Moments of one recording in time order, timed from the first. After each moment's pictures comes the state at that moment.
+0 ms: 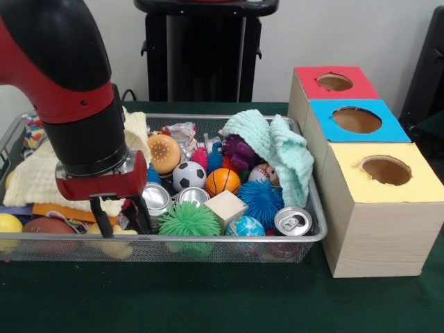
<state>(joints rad) -0.80 -0.34 0.62 1.21 -0.52 0.89 1.64</state>
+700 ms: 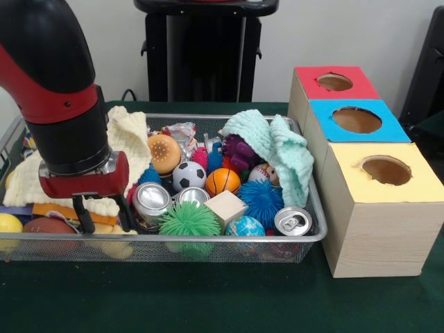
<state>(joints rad) -0.83 -0.33 0.62 1.21 -0.57 0.89 1.64</state>
